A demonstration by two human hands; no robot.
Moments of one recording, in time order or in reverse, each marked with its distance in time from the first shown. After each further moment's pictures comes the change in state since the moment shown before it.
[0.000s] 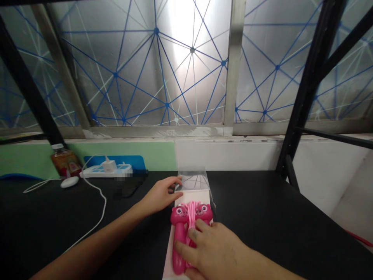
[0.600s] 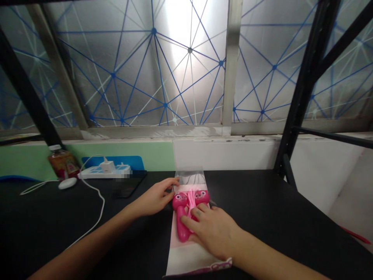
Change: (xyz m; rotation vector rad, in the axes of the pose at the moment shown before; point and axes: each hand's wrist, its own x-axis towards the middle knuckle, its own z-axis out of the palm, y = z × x) left_hand -0.019 0.017 -0.008 0.057 -0.098 0.112; right_hand 0.004 0.029 0.043 -0.101 0.198 0.104
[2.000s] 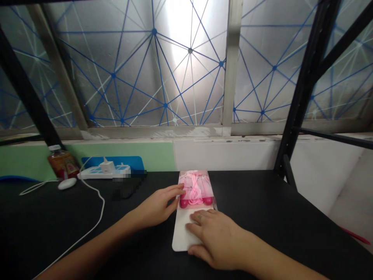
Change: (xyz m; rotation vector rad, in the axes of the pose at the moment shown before) left_hand -0.007 0.023 0.004 0.169 -0.030 0.128; right_hand -0.011 -0.002 -0.030 0.334 -0.137 0.024
